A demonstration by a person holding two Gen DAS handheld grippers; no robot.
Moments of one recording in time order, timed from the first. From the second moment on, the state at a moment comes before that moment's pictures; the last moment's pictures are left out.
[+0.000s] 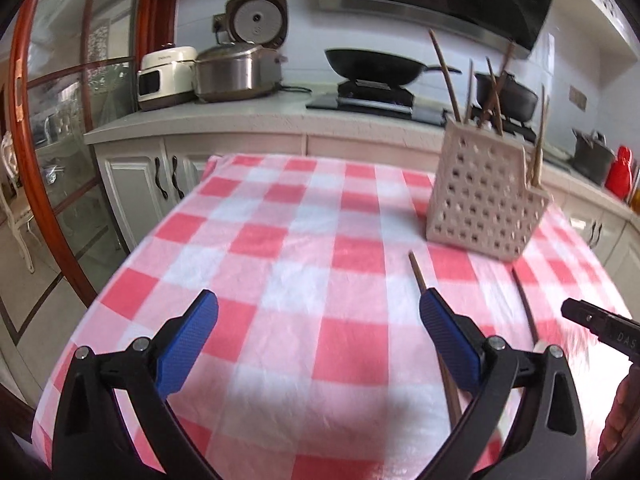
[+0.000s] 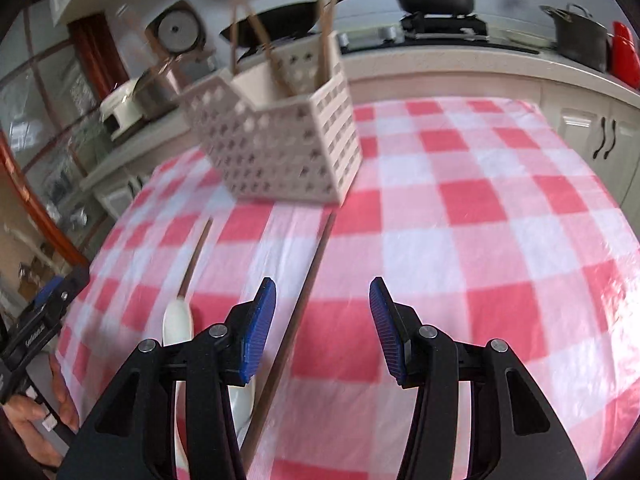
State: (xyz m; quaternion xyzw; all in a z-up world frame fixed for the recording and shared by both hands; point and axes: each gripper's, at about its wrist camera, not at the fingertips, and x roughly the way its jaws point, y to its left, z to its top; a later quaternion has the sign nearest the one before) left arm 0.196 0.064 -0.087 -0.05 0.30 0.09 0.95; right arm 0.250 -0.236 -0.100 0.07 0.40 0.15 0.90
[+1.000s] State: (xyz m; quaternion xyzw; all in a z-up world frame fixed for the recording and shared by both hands) left arm 0.187 0.063 -0.120 -0.05 0.33 0.07 0.94; right arm 0.221 -0.170 -0.118 -0.04 0.42 0.16 0.89
